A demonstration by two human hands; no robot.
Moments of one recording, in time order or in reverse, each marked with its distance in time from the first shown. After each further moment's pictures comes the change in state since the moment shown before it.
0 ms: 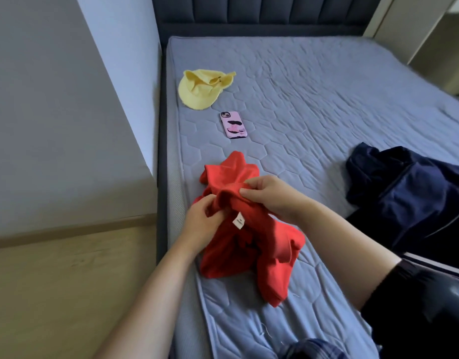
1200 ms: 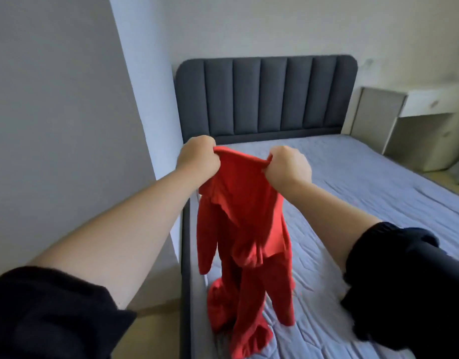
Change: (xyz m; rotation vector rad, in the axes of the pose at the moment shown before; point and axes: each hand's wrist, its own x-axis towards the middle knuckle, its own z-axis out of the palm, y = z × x) left_hand 0.071 0.331 -0.102 0.883 0.336 0.319; right_hand -0.050 -0.233 -0.080 -0.802 0.973 -0.263
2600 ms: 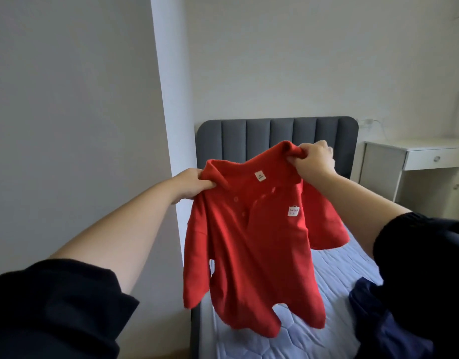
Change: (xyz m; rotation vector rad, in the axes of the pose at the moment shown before) left_hand 0.020 -0.020 -0.114 -0.529 -0.347 -0.091; right_hand 0.060 -0.023 -0.141 0.286 0.108 -0.015
